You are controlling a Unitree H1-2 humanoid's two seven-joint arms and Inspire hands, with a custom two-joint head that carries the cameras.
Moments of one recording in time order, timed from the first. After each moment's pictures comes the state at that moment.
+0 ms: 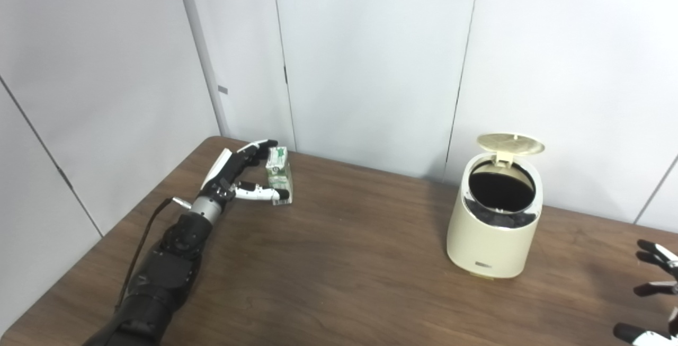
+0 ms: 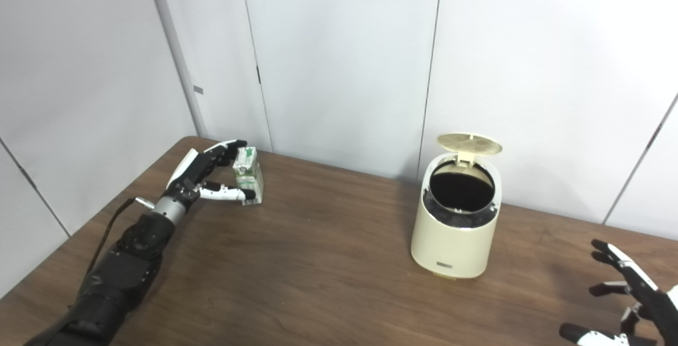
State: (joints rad) left arm -0.49 0.57 0.14 0.76 0.07 -0.39 -0.08; right arm -0.18 -0.46 0.01 -0.17 -0.34 0.03 0.21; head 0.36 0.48
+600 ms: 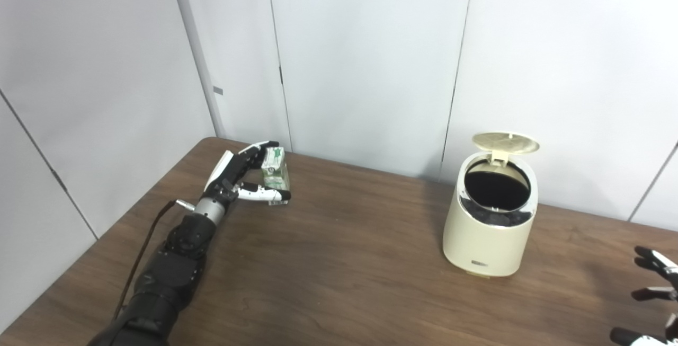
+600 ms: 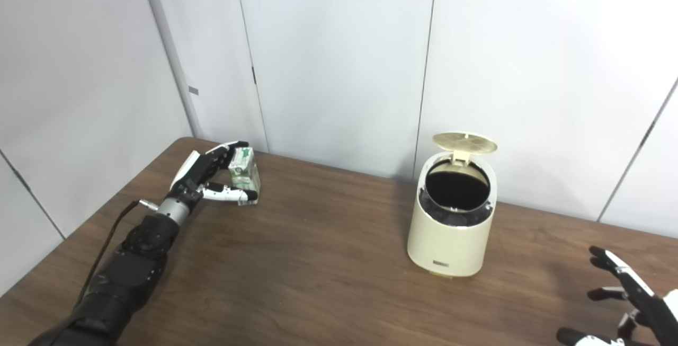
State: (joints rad) left arm -0.53 0.55 0.14 0.85 0.06 -0.41 -0.08; right arm -0.15 -0.46 0.01 -0.20 -0.35 0.07 0.23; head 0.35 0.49
